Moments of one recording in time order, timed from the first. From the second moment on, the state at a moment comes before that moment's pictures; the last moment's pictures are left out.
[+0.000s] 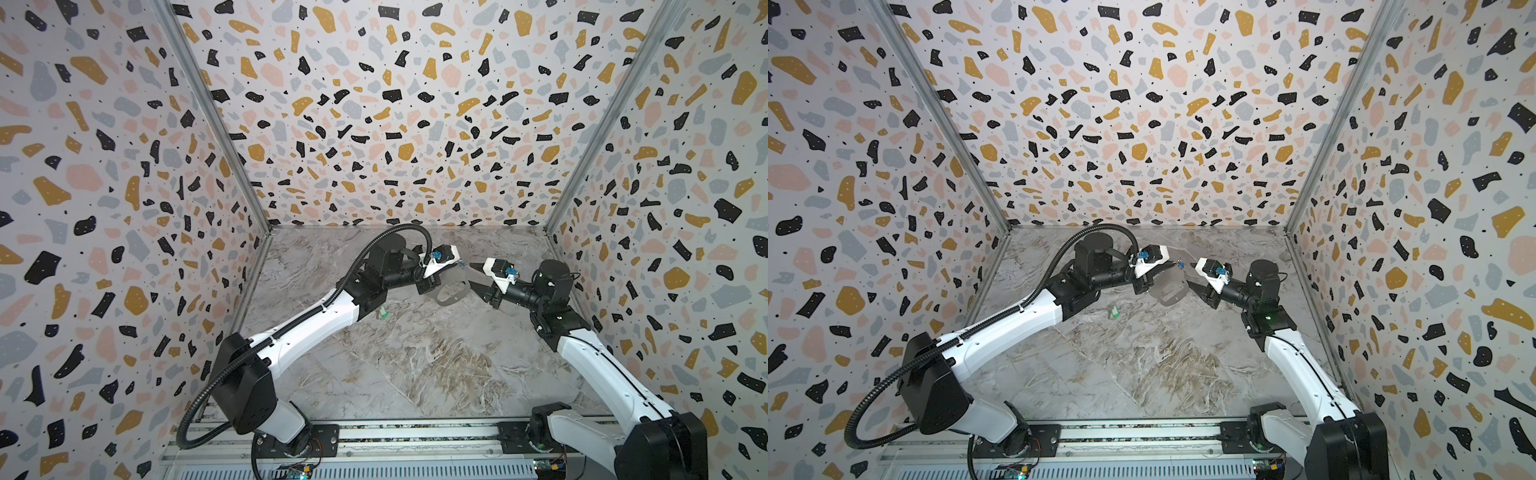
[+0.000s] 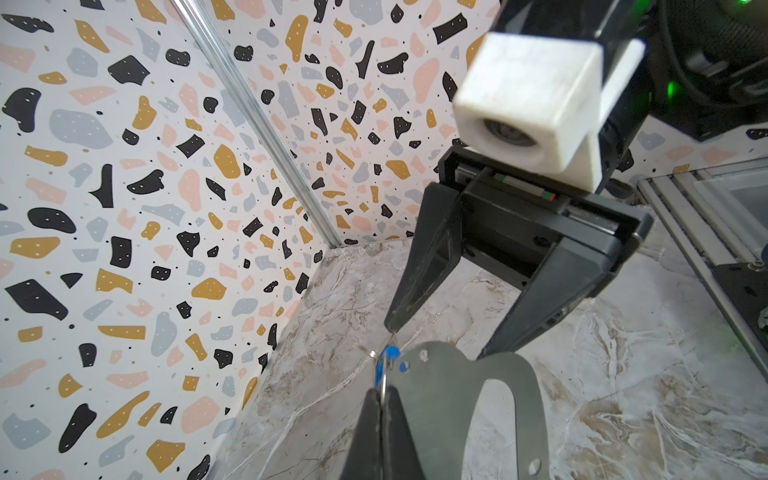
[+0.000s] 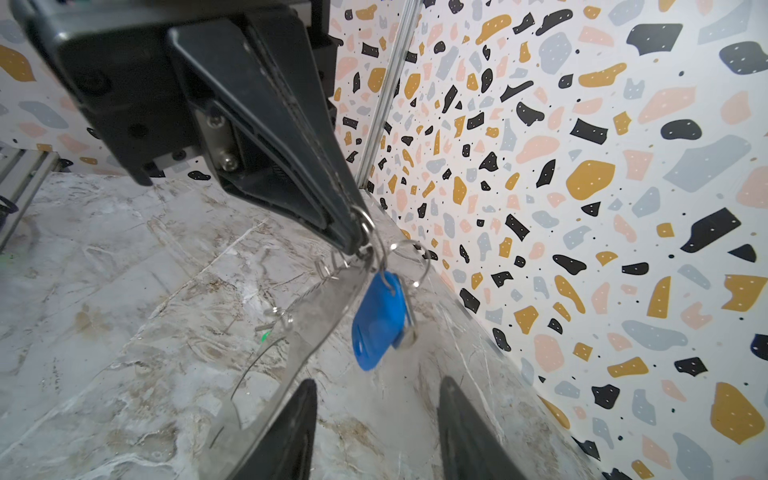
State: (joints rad) left arm -0.74 1.52 1.28 0.05 0.48 0.48; right arm 0.21 1.08 0.75 0.19 -0.85 -0.44
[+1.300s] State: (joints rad) left arm -0.74 1.52 1.26 0.12 0.52 0.43; right arm 0.23 1.14 0.75 0.38 -0.88 -0.29
